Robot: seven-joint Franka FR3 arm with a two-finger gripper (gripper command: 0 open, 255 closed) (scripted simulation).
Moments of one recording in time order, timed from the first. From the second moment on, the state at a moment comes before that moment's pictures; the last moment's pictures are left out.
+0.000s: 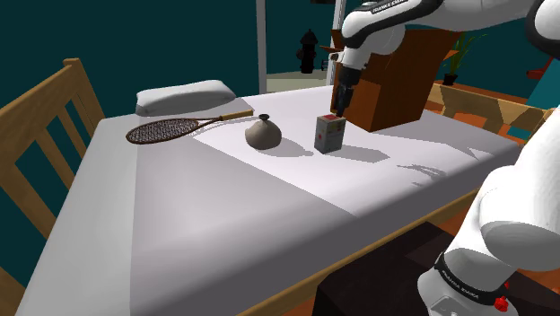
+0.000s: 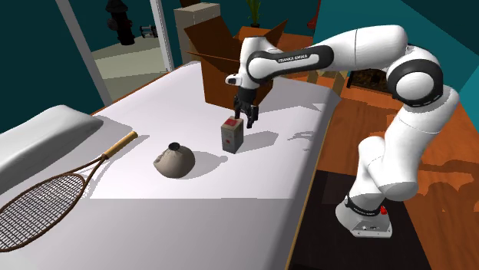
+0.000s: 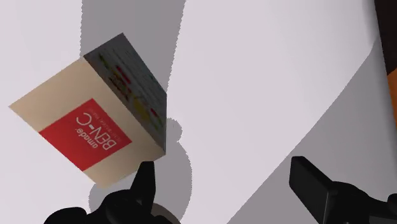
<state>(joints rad) 0.18 -0.08 -0.48 -1.98 0.18 1.92 -1.16</state>
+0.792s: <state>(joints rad) 0.14 0.28 -0.48 -1.74 0.34 1.93 -1.50</state>
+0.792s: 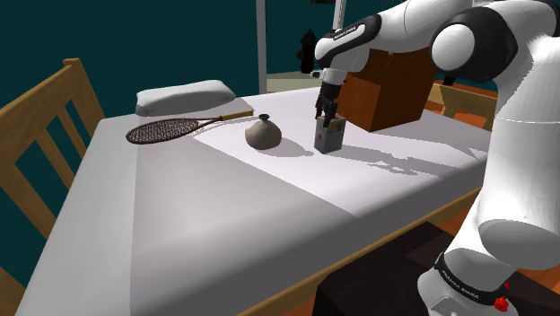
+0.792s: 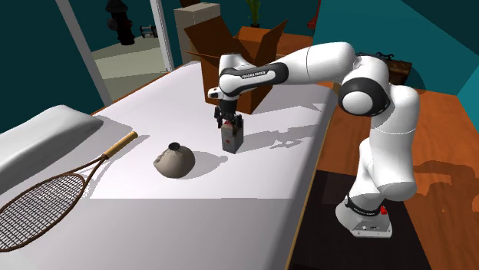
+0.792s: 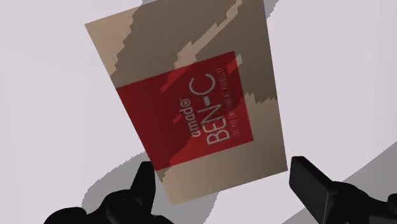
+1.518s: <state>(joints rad) 0.14 0.29 -0.48 -1.76 0.35 1.96 -1.51</state>
